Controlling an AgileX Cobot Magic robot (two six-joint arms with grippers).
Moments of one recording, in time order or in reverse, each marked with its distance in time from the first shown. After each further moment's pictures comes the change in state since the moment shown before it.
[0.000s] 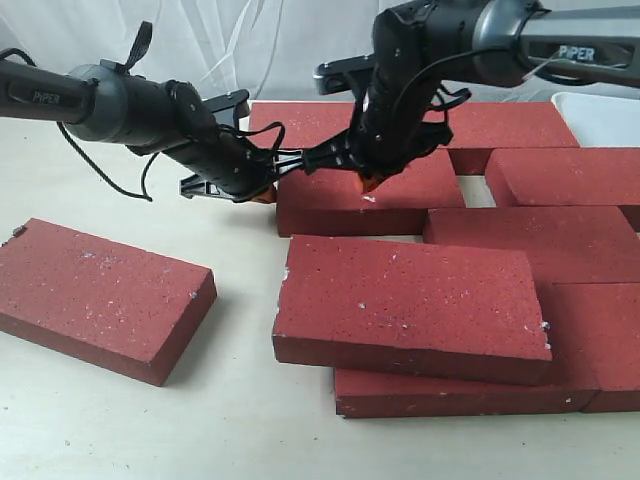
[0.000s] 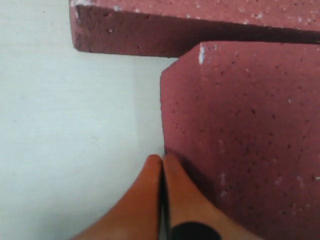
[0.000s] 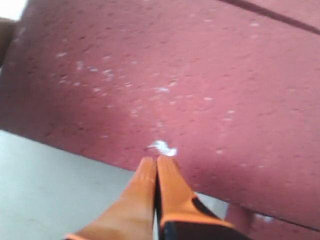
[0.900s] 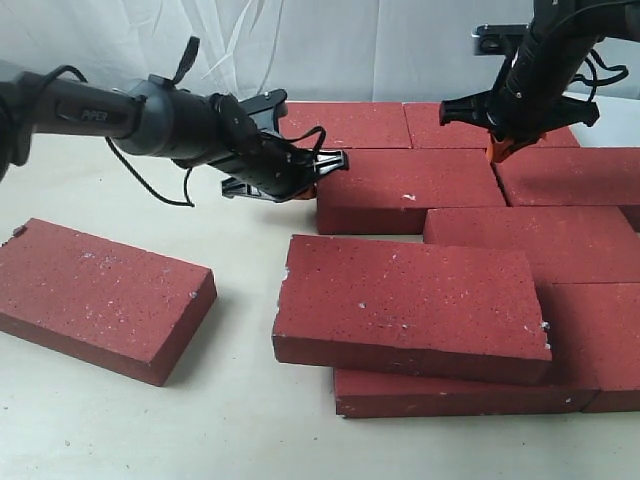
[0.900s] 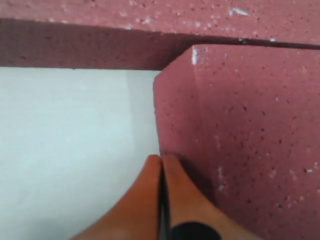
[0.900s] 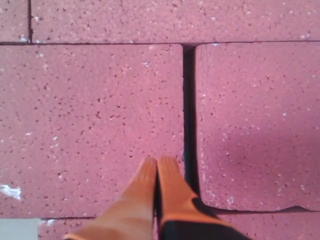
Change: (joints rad) left arm -0.102 0.055 -0.064 -0.063 -0.098 0.000; right arm -0.321 -0.025 0.000 -0.008 0.073 0.008
